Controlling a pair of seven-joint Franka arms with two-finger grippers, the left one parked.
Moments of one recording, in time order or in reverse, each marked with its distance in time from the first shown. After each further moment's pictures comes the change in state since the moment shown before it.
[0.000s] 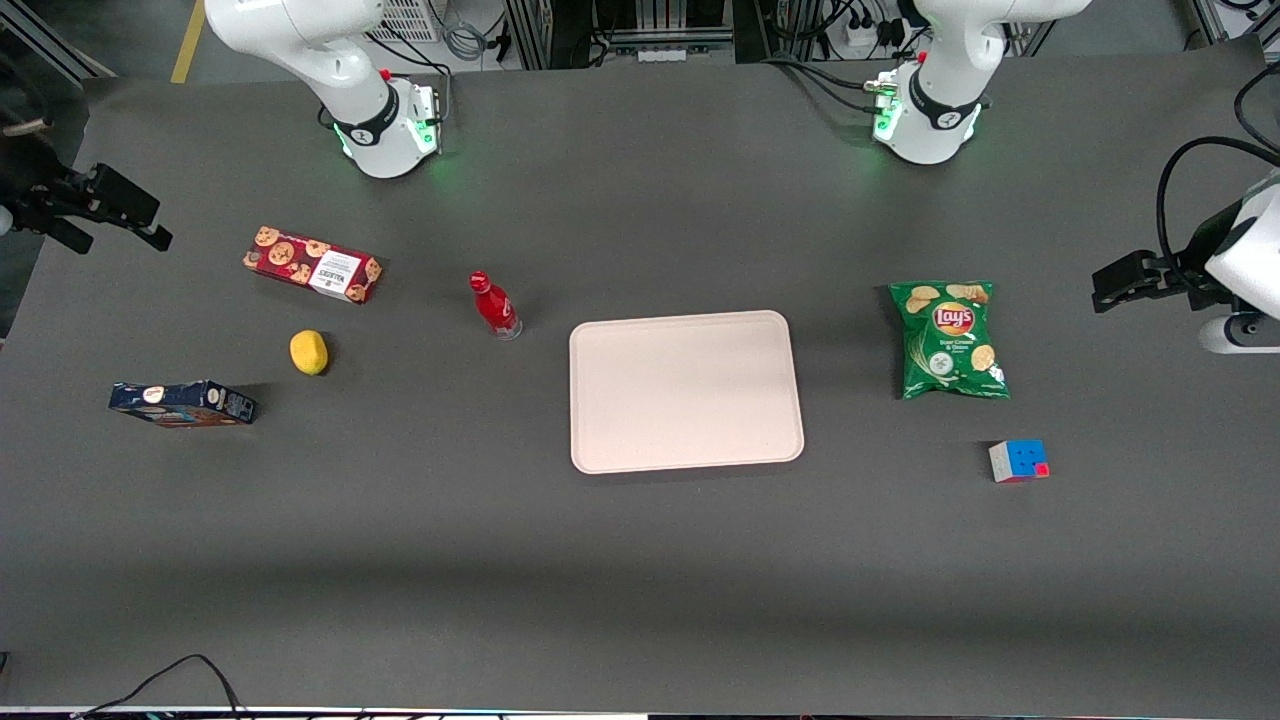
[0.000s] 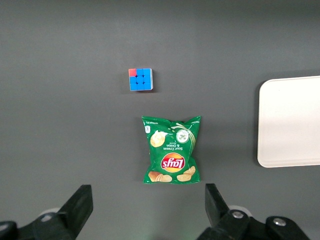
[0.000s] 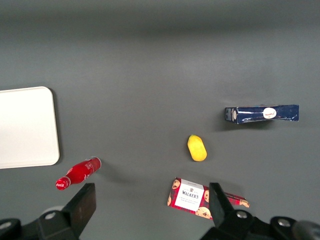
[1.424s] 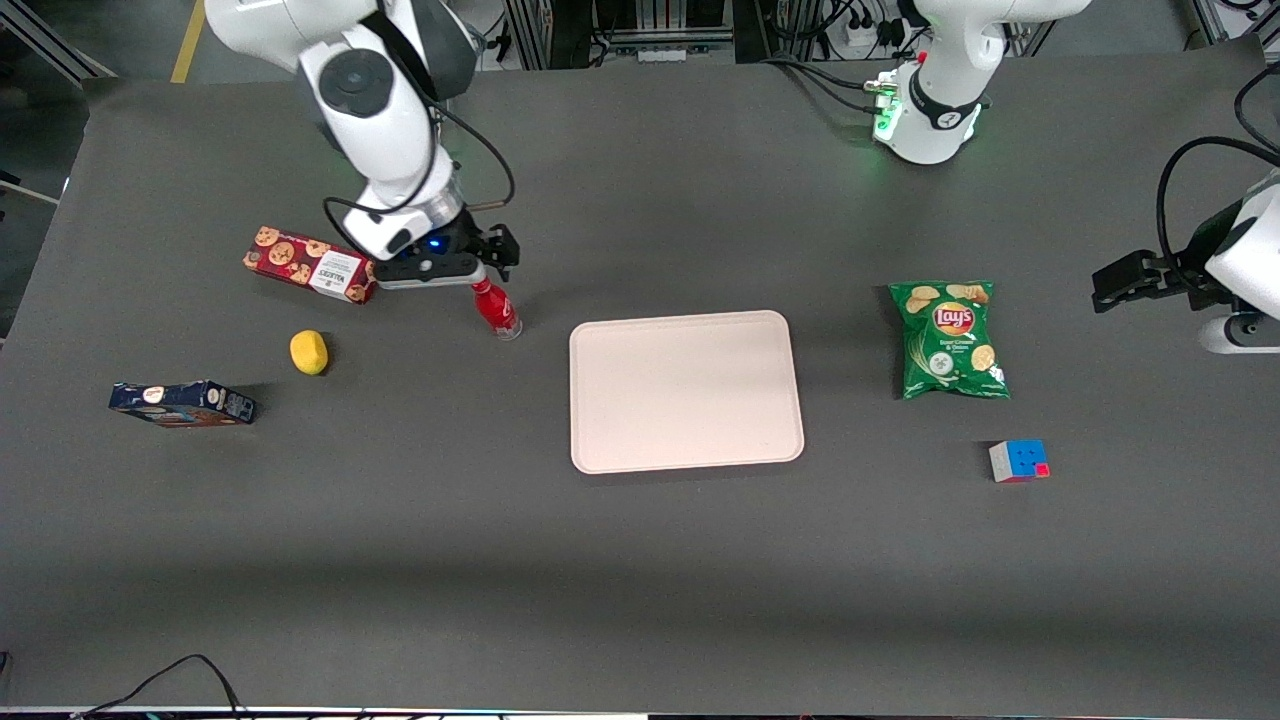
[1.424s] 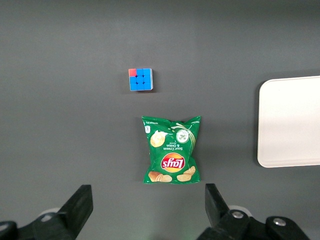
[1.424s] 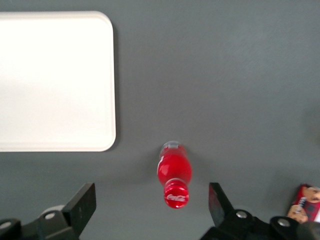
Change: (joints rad) arm 0.032 0.136 0.575 -0.459 0.007 0.552 0.510
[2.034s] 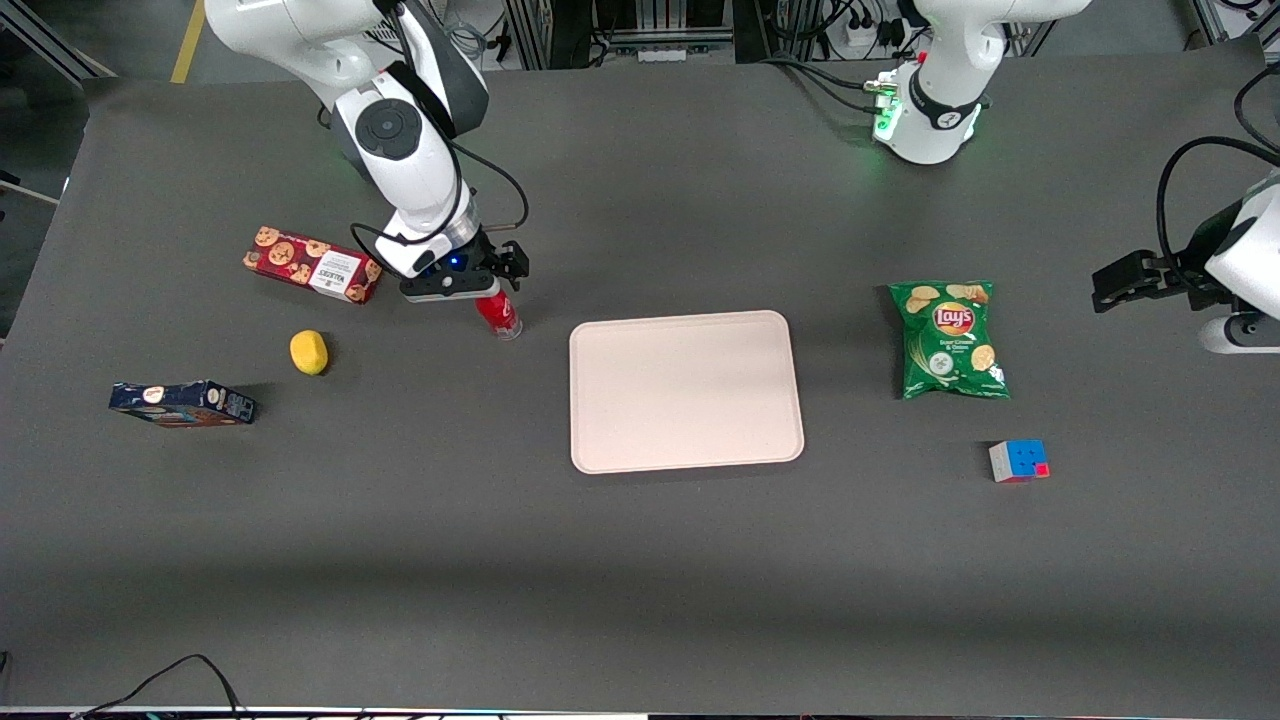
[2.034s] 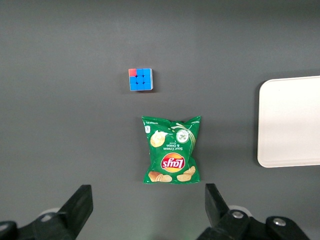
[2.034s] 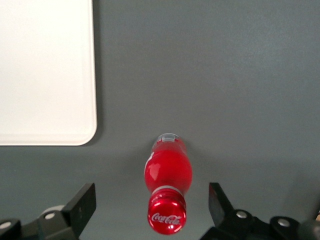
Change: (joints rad) arm -0.003 0.051 0.008 -0.159 0.000 0.193 0.001
